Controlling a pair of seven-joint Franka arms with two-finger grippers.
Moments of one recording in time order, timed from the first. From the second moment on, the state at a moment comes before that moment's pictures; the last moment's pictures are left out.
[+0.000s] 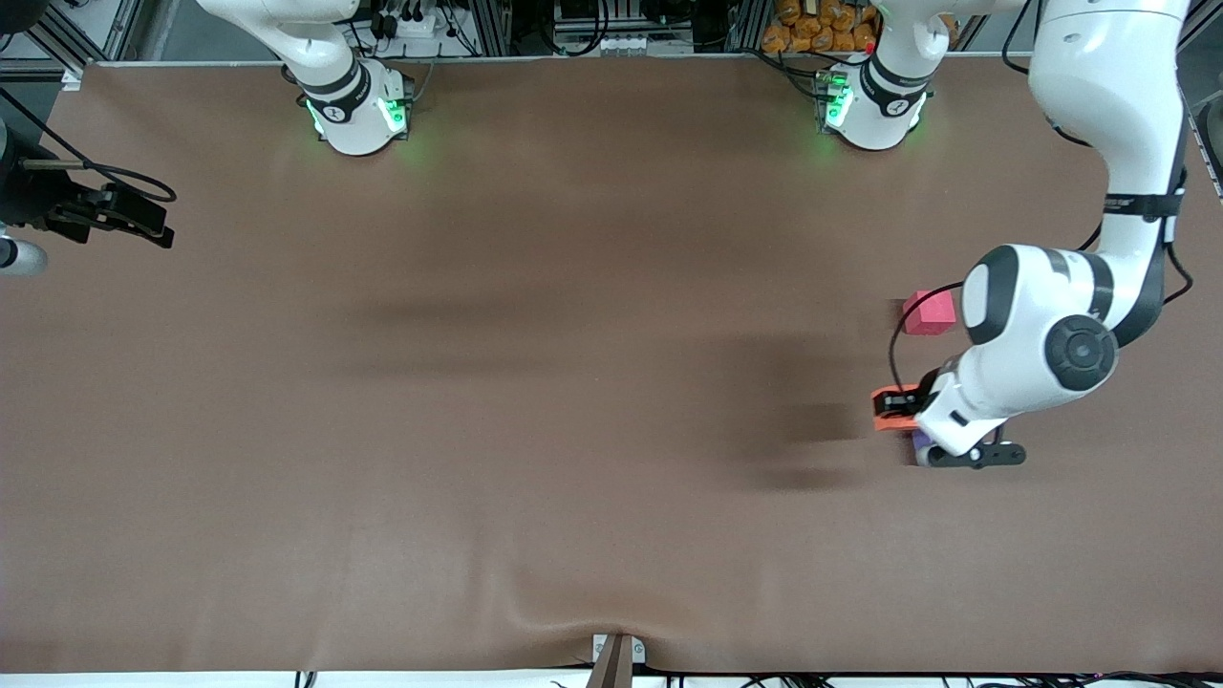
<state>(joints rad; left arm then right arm) -0.02 0.45 -0.11 -1.76 -0.01 2.16 -0.11 -0.04 0.01 0.06 -1.51 -0.01 1.42 0.08</state>
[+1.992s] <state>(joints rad) 0.13 0.43 -0.12 -2.11 -0.01 2.53 0.12 -0.08 0.01 0.06 -1.54 -0.01 1.41 0.05</state>
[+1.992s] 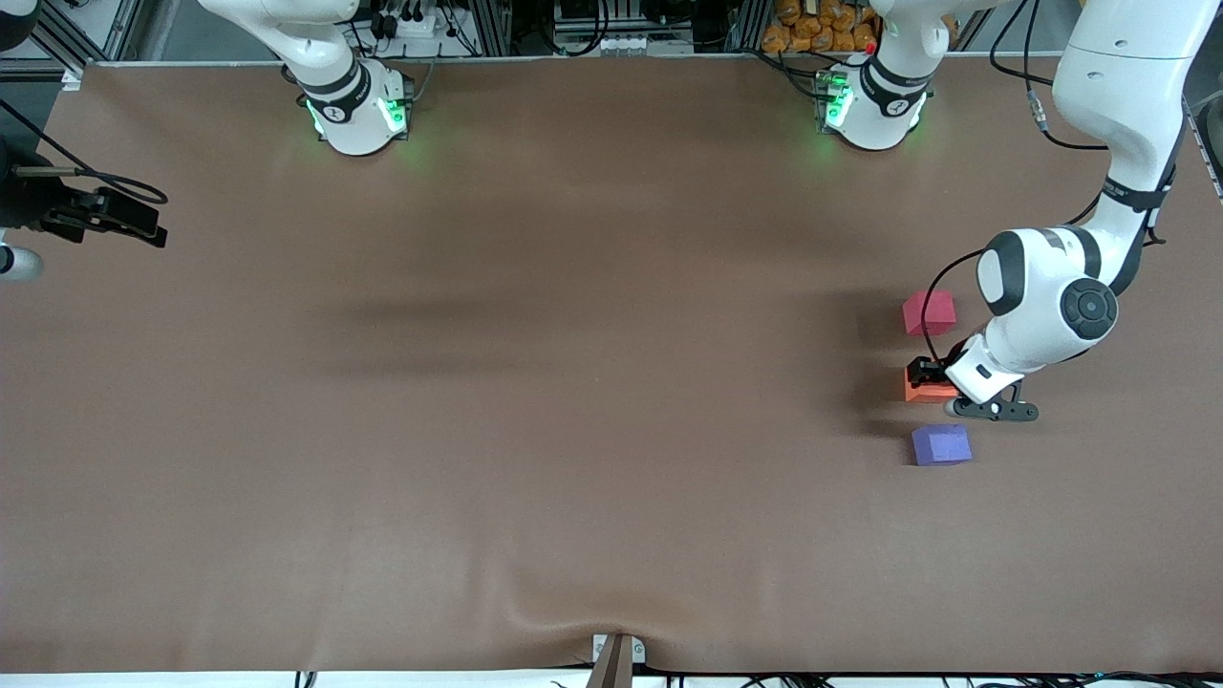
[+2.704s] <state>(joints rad) 0.14 0.33 -0.11 -2.07 -0.01 2.53 0.10 -0.08 0.01 0.06 -1.54 -0.01 1.41 0.05</state>
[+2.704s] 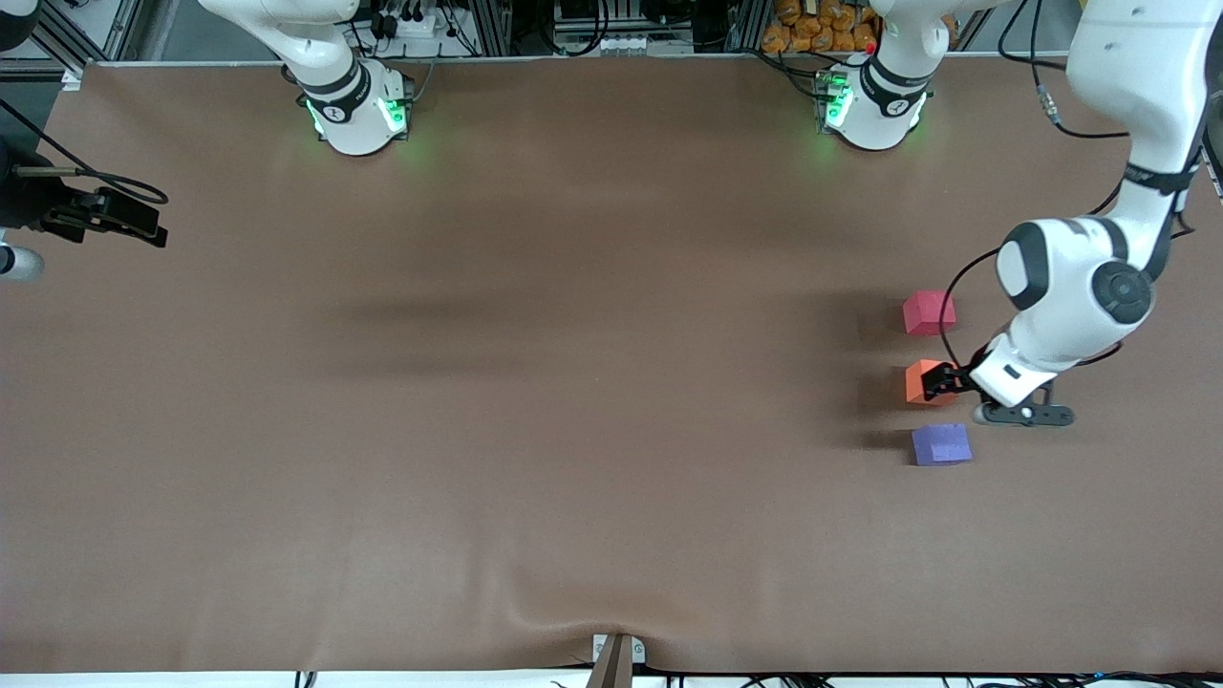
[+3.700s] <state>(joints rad) 0.16 0.10 -0.19 -1.56 -0.01 1.65 -0.06 -0.08 0.01 0.06 -1.54 -0.01 1.41 0.05</state>
